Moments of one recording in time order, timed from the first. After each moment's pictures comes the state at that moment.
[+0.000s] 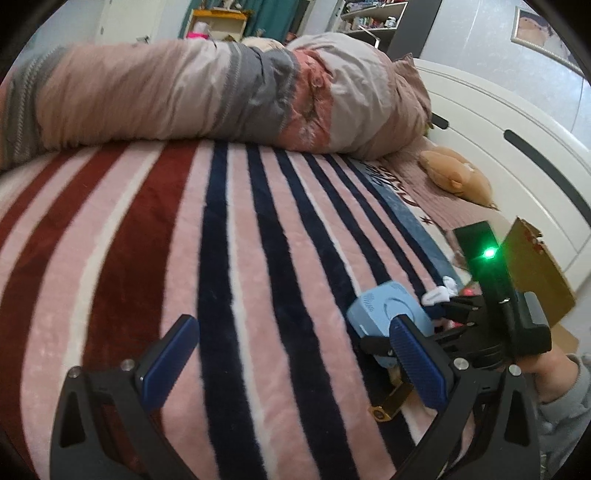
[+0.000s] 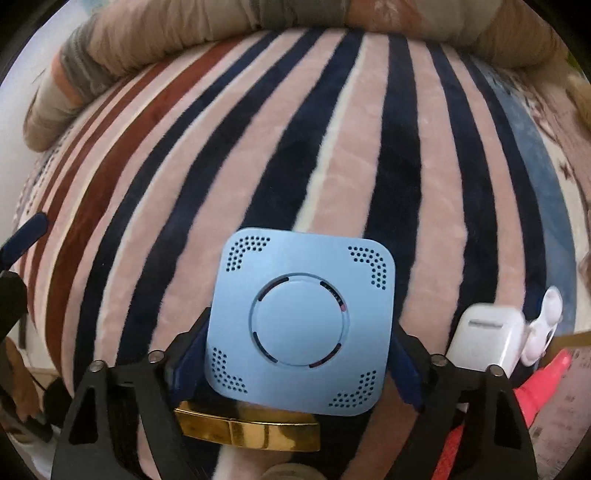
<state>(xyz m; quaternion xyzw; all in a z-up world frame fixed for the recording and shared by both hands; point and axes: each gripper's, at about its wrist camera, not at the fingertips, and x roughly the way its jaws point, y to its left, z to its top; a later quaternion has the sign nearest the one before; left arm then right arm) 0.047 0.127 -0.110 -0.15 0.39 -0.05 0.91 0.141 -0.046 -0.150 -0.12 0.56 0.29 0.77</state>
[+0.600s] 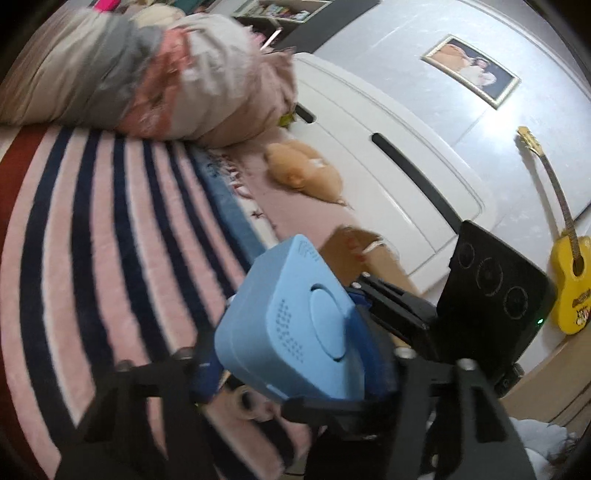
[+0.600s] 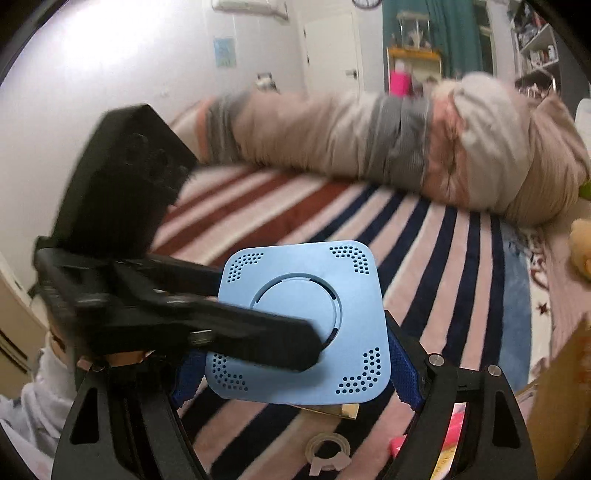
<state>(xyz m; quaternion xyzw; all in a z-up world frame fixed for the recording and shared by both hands) 0.052 0.057 -0.038 -0.26 0.35 -0.33 0.84 0.039 -0.092 -0.025 -0.10 0.31 0.45 0.83</state>
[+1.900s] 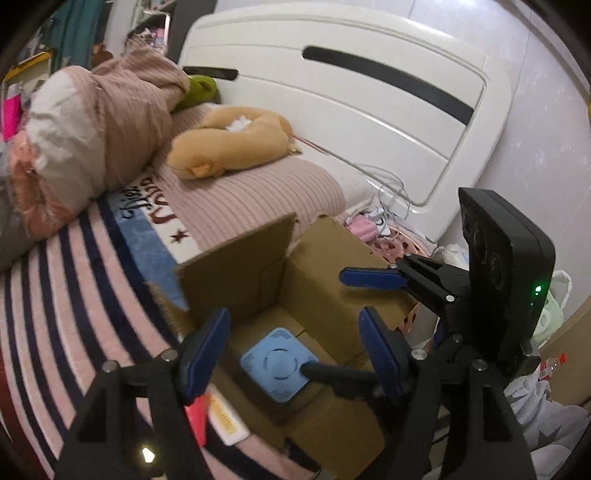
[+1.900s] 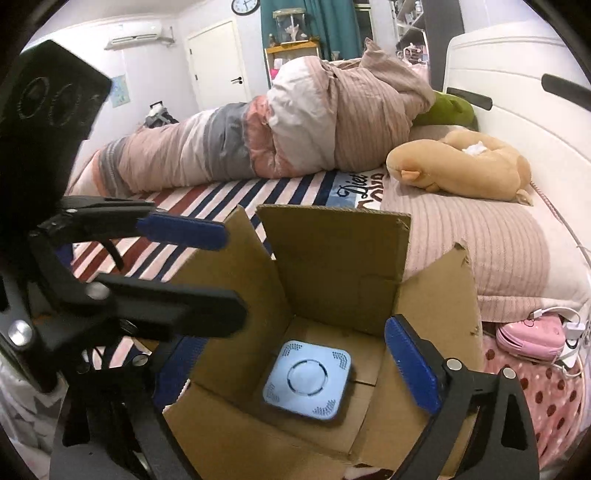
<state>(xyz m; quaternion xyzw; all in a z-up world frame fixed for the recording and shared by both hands) 0.096 -0.188 0.035 0.00 0.40 -0.32 0.86 0.077 -0.331 -0.013 -0.05 0.36 0.27 0.89</state>
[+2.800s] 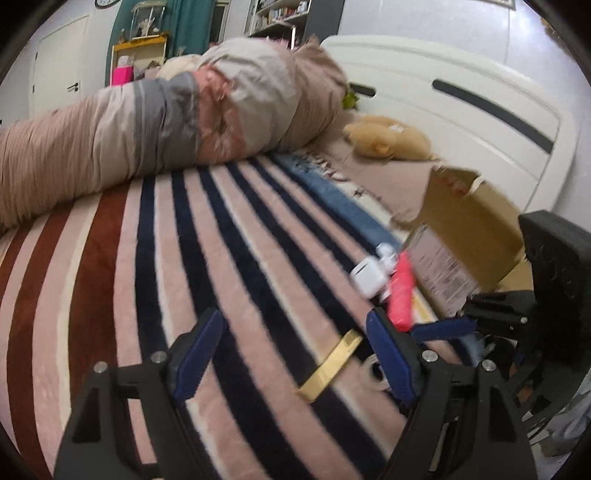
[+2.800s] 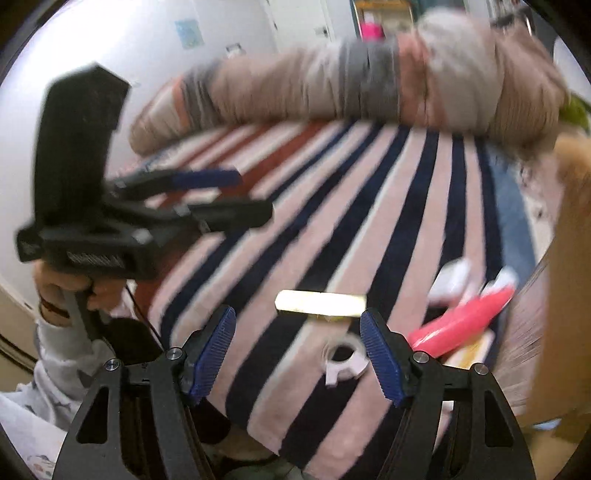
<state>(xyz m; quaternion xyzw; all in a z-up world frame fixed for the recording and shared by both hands) 0.031 0.050 -0.070 -0.03 0.38 -0.14 0.92 0.032 -0.122 -0.103 -0.08 0.46 0.41 0.78</state>
